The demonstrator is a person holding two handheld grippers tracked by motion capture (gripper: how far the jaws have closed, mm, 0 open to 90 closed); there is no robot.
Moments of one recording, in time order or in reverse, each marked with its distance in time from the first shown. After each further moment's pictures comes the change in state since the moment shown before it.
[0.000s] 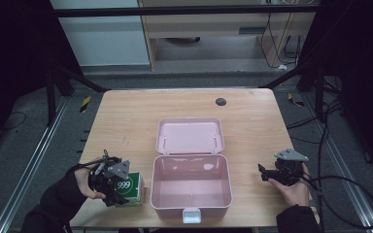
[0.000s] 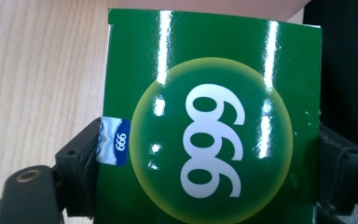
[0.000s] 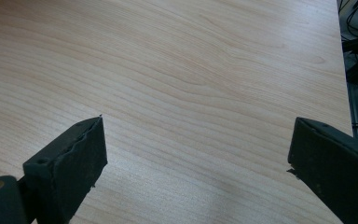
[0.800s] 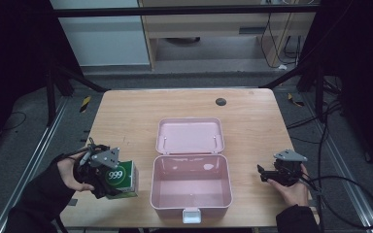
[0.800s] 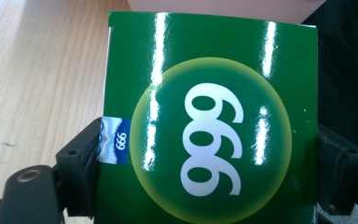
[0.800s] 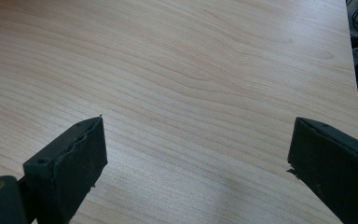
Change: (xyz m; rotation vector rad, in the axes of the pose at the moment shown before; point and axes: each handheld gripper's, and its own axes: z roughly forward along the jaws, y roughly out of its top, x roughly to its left) left arm -0.005 0.013 -0.059 -0.055 0.052 -0.010; right arm 0.002 -0.002 0.002 0.007 0.011 0.004
